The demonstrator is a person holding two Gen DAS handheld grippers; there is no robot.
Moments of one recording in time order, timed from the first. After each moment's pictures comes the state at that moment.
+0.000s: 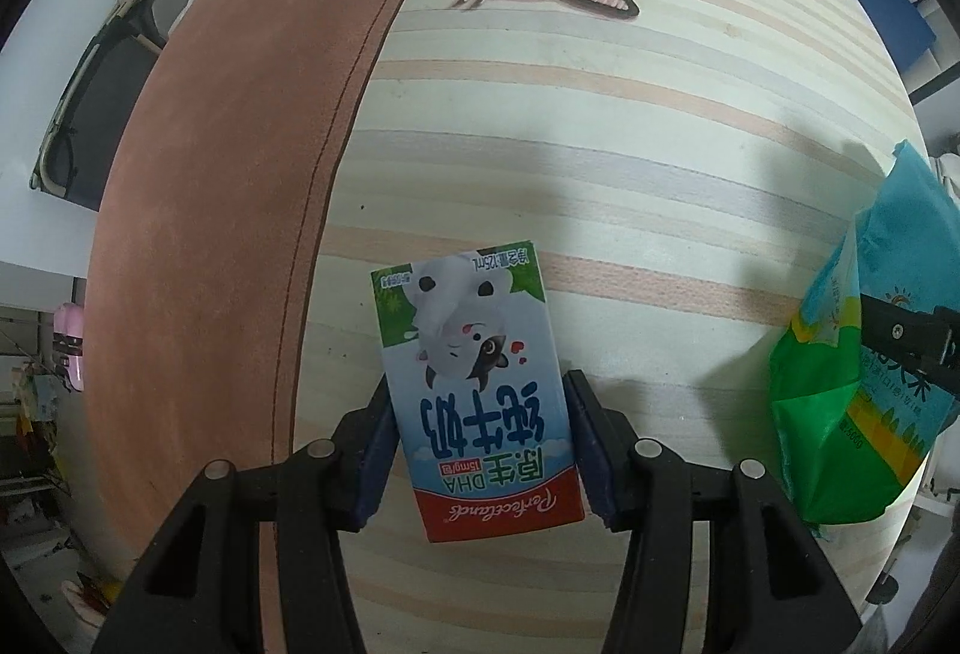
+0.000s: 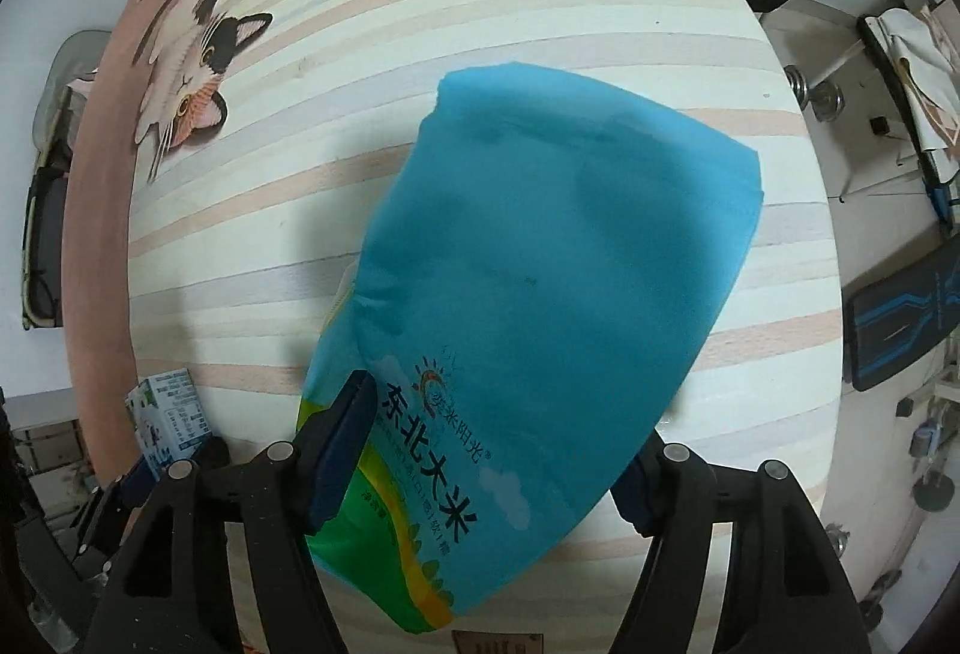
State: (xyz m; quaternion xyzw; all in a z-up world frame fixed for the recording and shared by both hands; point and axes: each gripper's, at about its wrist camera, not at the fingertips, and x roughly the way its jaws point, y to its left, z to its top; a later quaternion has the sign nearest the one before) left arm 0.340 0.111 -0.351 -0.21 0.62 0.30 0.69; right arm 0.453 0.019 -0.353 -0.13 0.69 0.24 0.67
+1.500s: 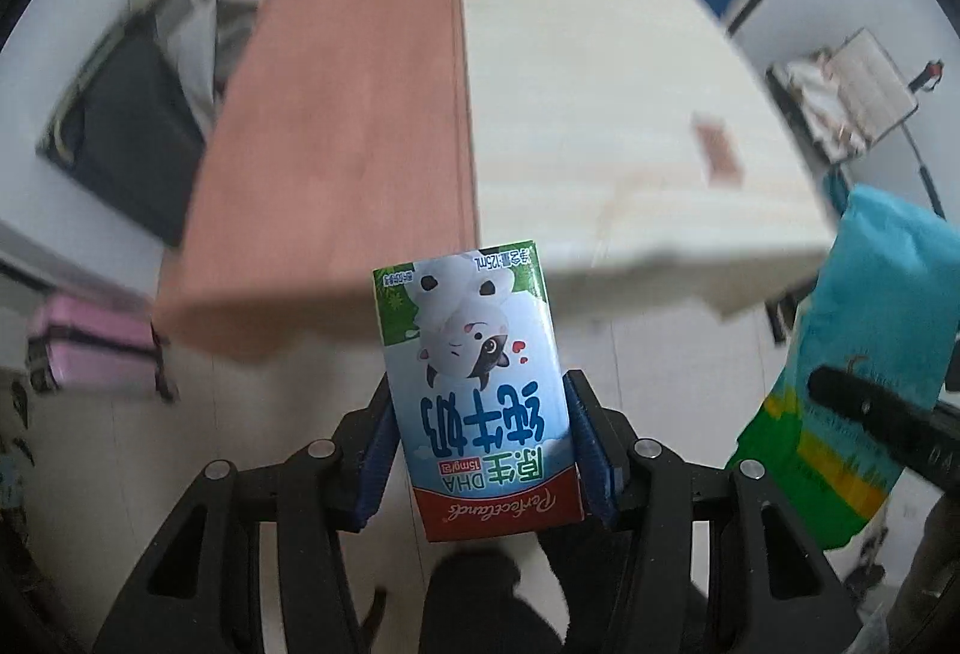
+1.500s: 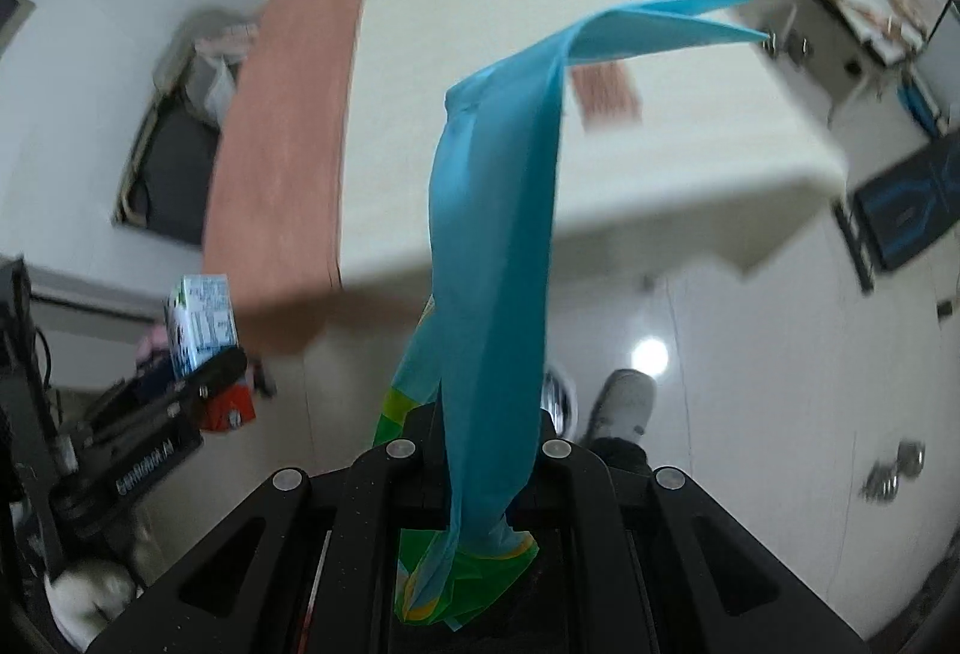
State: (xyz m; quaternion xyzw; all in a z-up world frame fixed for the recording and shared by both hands) left arm -0.003 0.019 -0.275 -0.18 0.58 0.17 0.77; right arm 0.035 -0.185 -0.238 -0.07 0.65 0.28 0.70
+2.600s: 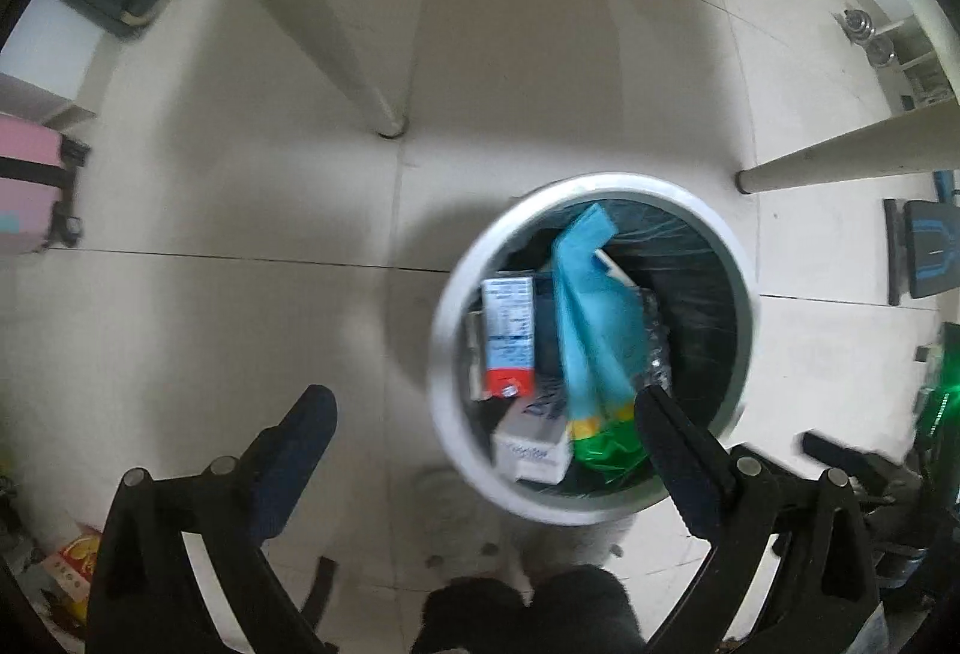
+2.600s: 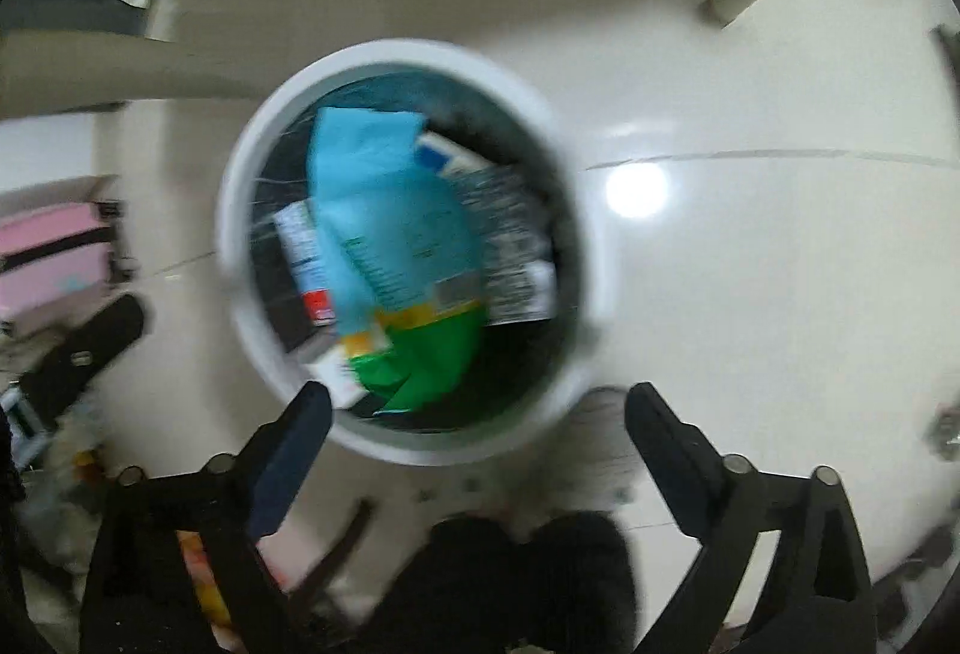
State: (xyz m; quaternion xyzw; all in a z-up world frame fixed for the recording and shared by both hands) left arm -0.052 0.037 -0.724 -0.25 0.67 0.21 0.67; right arm -0.030 -0.158 -0.771 -0.15 0.76 0.21 0.59
